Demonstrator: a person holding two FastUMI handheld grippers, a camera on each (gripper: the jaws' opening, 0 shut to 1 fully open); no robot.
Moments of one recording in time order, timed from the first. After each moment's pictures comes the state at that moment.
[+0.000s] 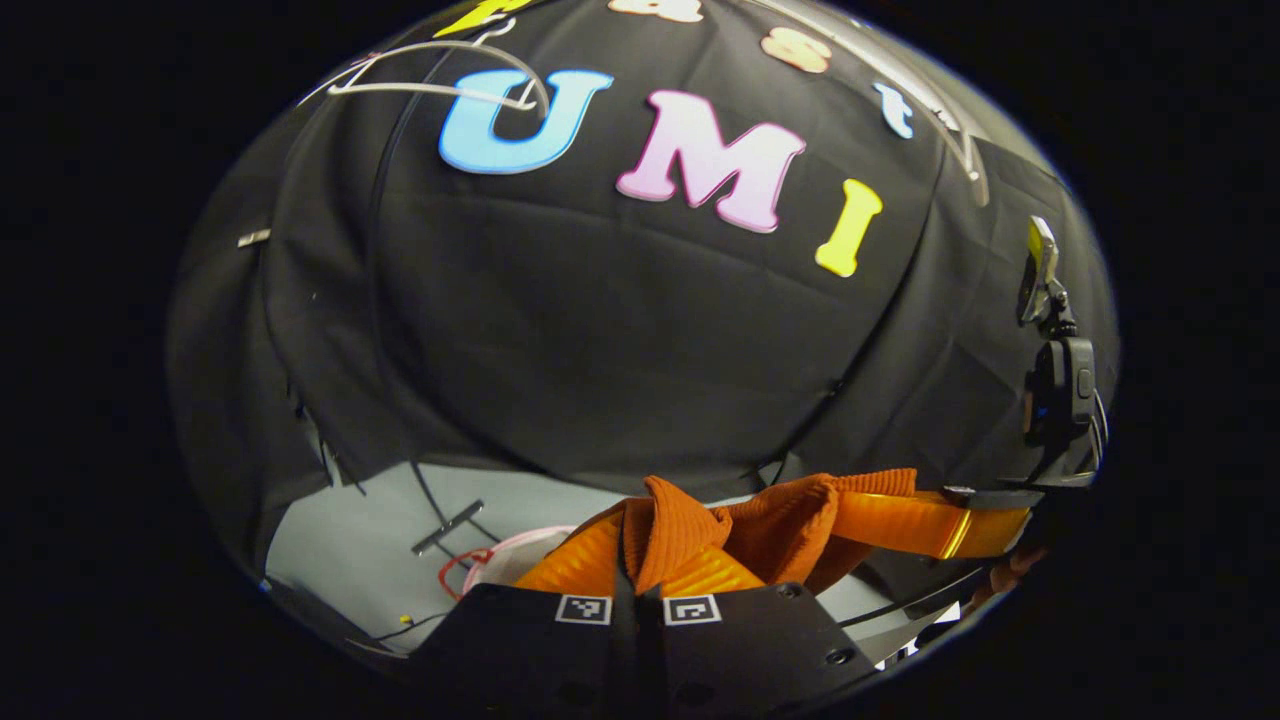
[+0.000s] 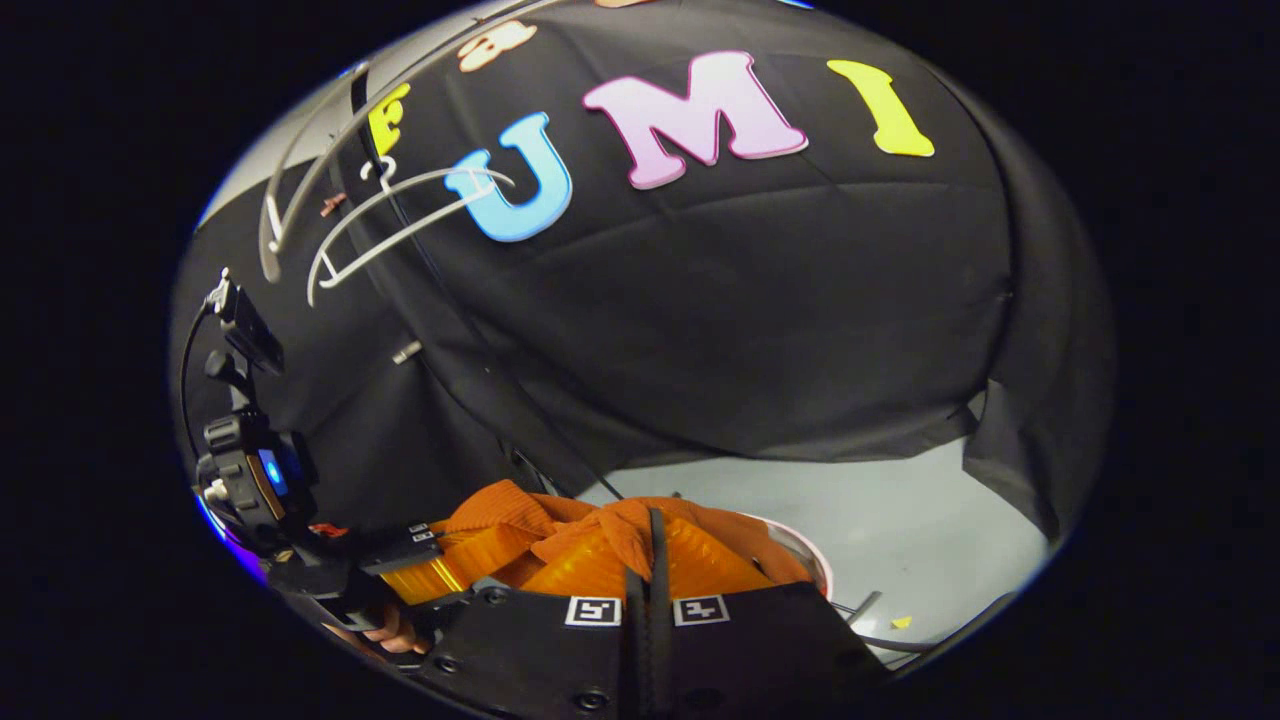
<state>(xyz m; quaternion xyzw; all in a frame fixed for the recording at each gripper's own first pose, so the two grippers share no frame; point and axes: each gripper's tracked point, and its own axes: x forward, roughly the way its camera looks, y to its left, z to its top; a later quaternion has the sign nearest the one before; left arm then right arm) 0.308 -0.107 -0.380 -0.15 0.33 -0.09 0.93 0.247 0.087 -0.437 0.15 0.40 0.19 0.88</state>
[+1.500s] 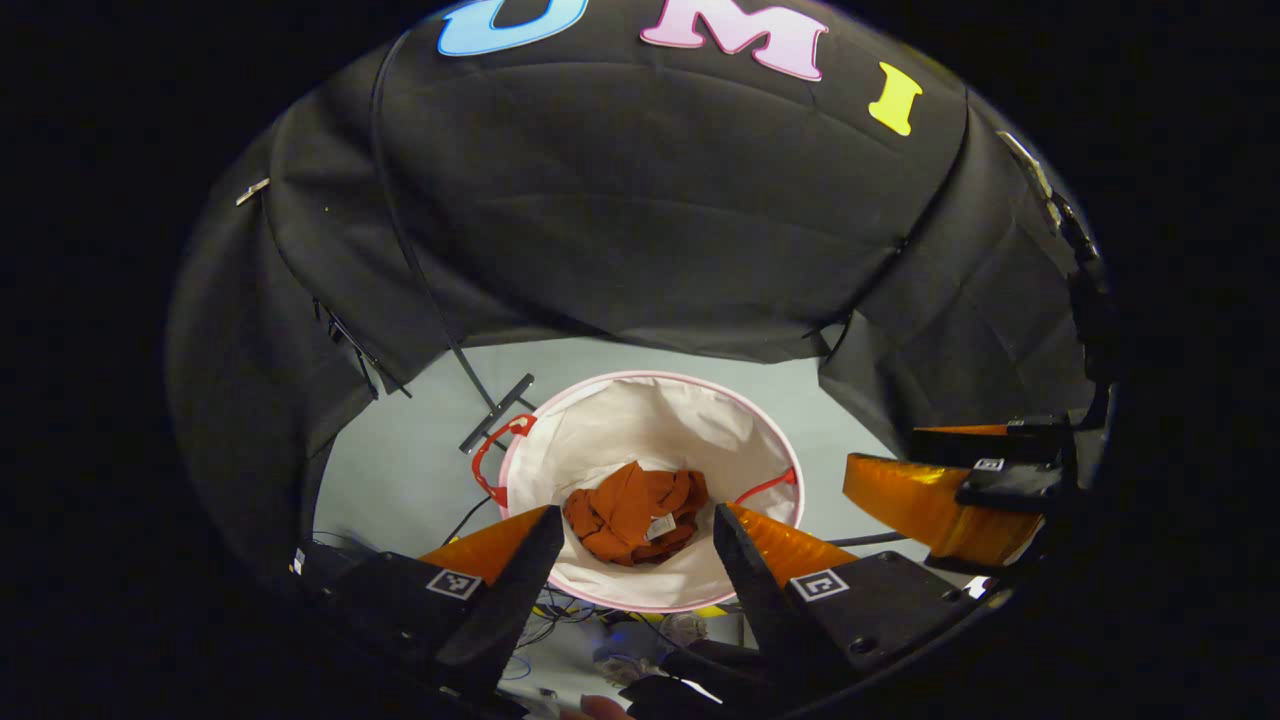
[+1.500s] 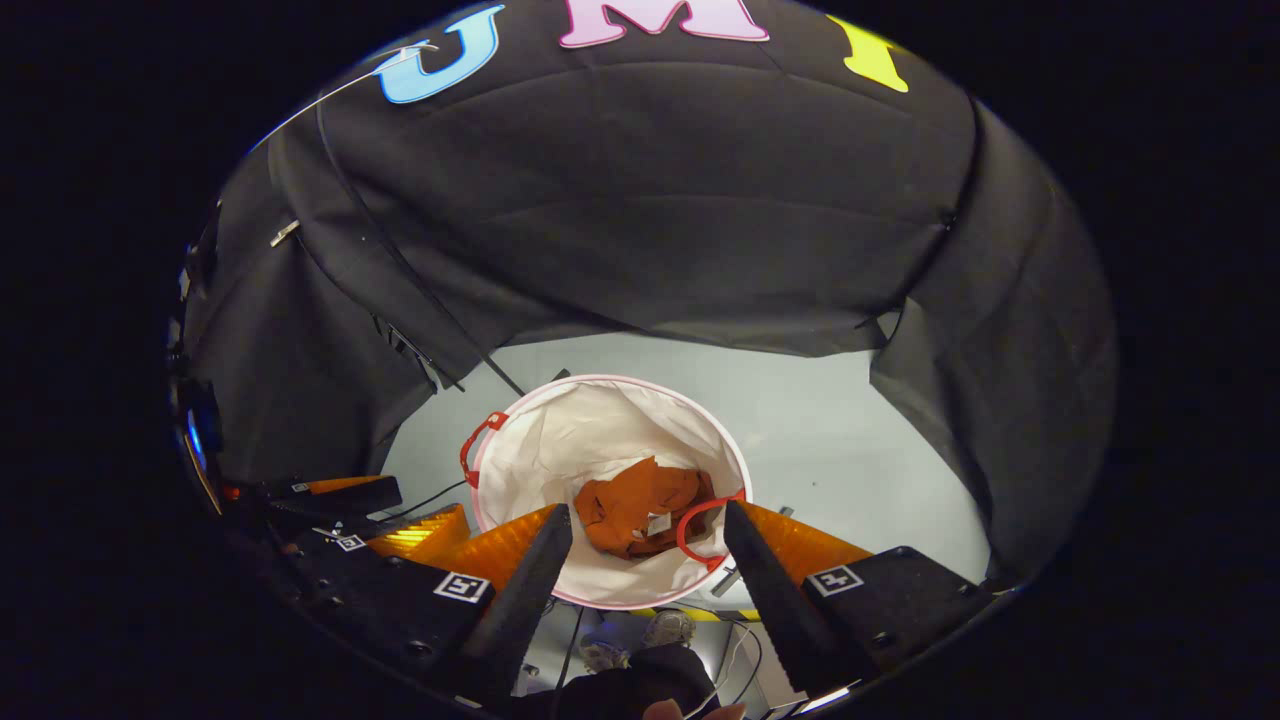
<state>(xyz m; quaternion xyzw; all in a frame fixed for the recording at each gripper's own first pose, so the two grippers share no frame) 0.245 -0.104 -0.478 -0.08 0.48 -0.08 0.87 0.175 0.058 -0.544 0.03 0.52 0.09 0.85</state>
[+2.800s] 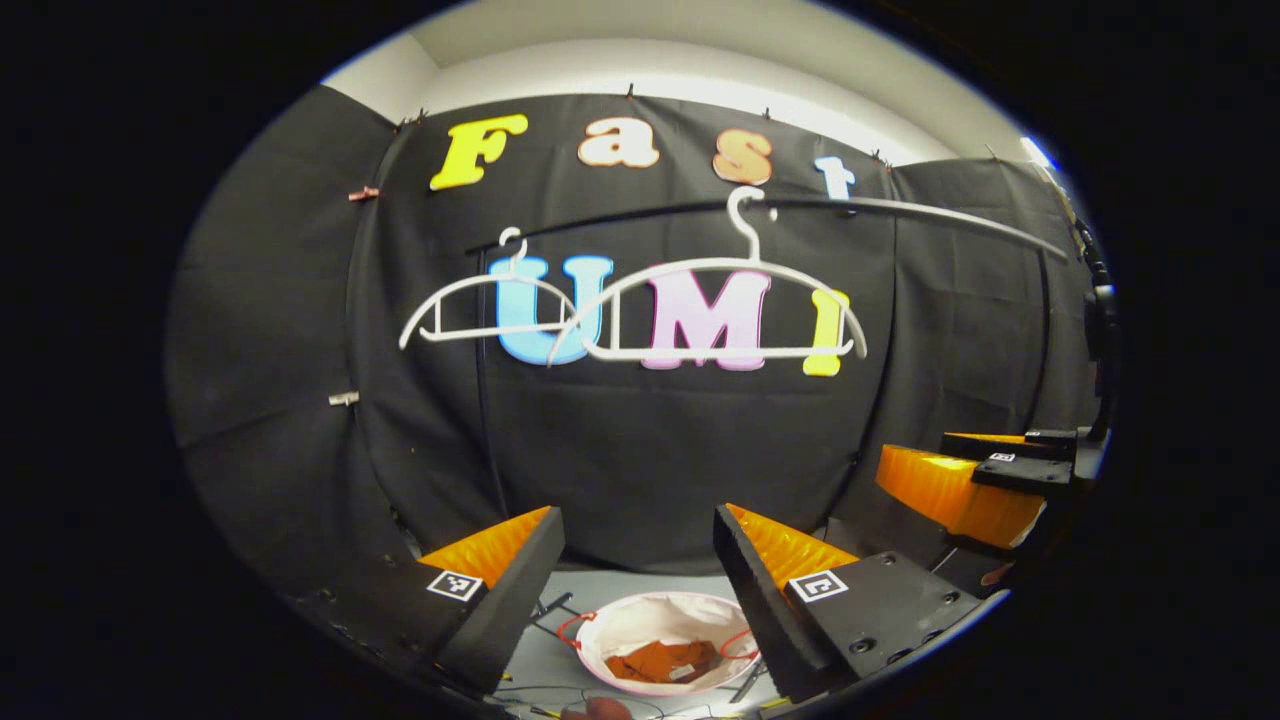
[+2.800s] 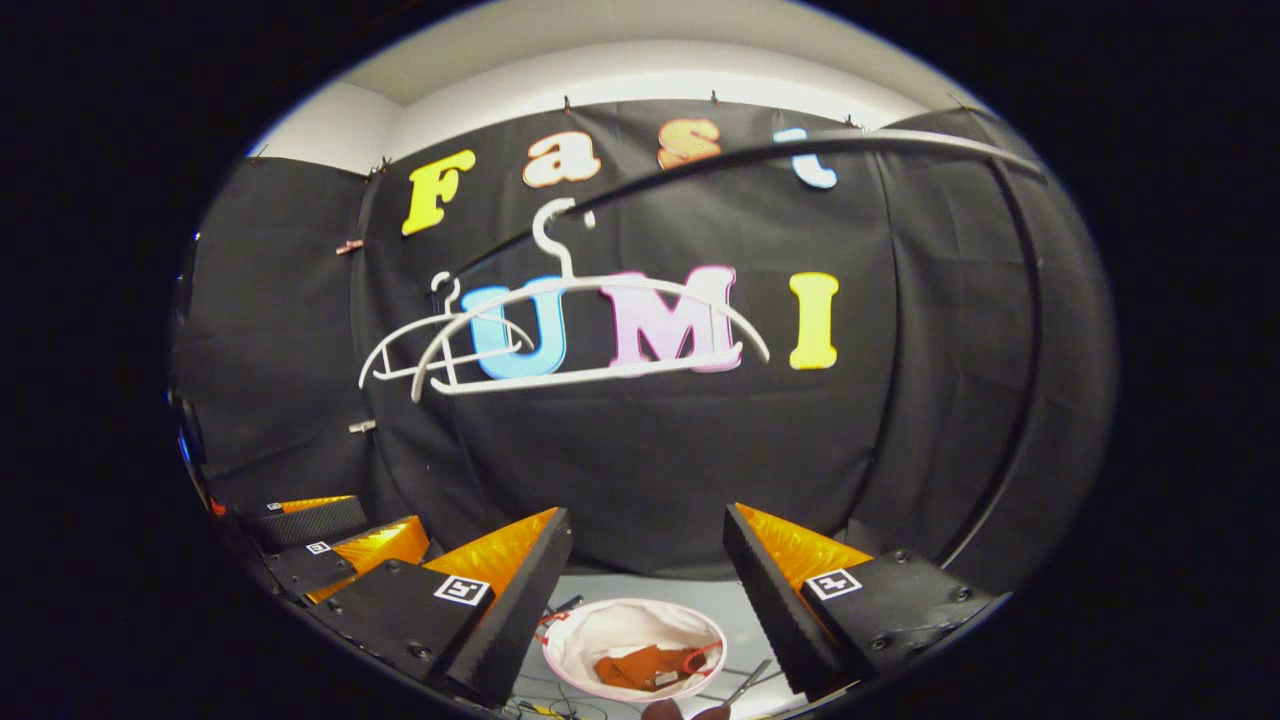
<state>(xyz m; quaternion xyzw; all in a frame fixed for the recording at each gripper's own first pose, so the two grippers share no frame) 0.166 -0.021 -0.098 -0.05 0.09 -0.05 0.99 0.149 0.051 -0.121 0.06 0.12 0.05 0.99</state>
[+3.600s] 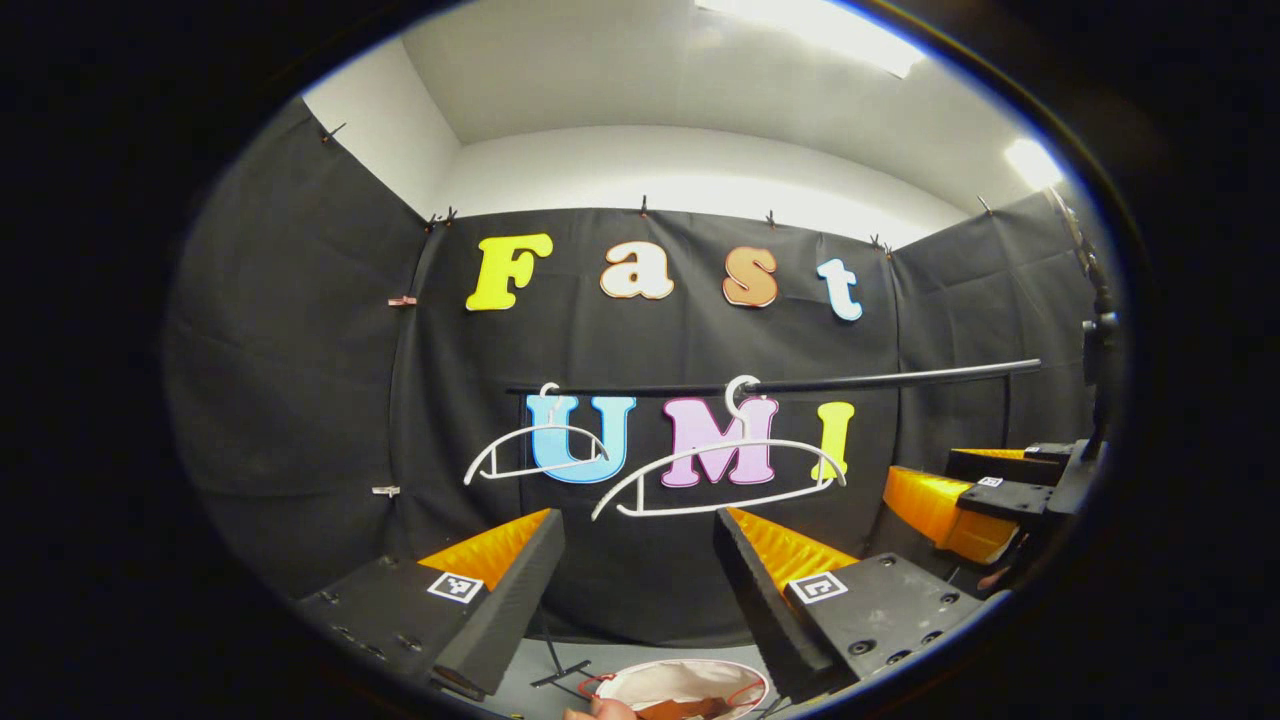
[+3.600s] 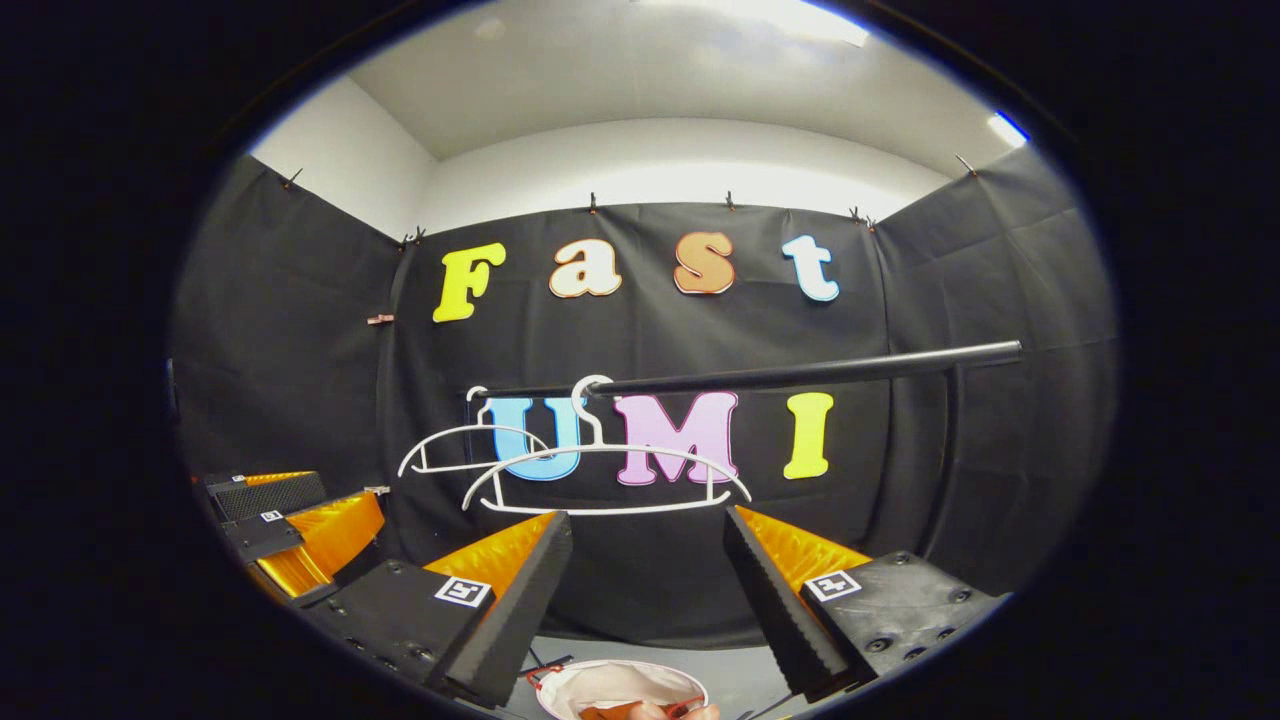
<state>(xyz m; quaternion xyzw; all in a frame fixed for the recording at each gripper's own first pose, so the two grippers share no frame) 0.109 0.007 0.025 -0.04 -0.04 0.00 1.00 0.116 0.049 -0.006 0.05 -0.01 0.07 1.00</state>
